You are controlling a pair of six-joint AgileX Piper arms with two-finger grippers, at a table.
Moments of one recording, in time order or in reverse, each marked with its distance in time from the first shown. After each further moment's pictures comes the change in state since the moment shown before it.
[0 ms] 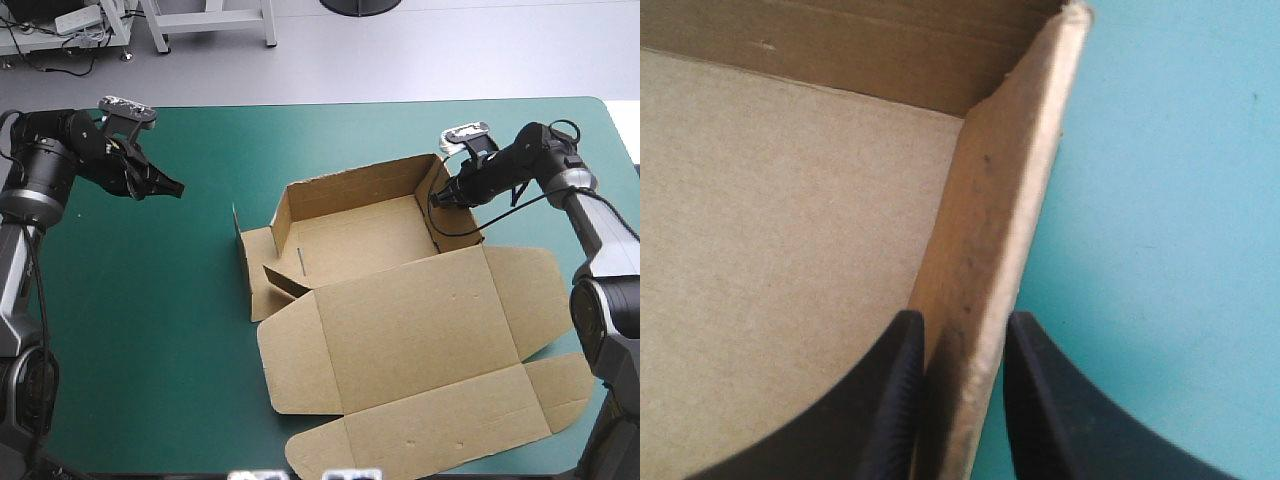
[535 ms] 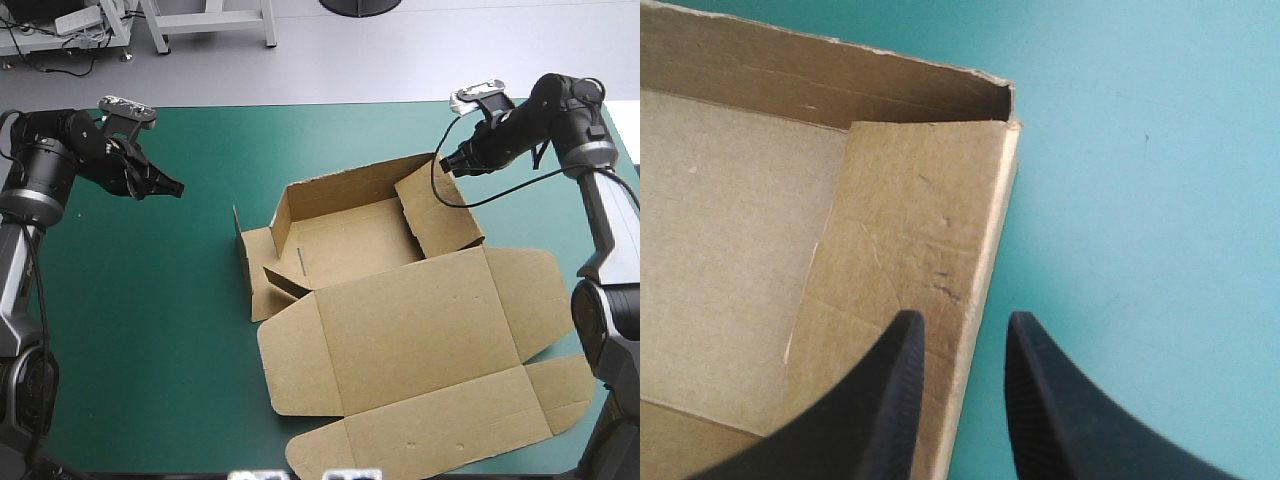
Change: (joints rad) left arm 0.000 0.001 0.000 0.000 -0.001 0.000; right arm 0.000 -0.009 -0.325 -0.124 0.283 0.183
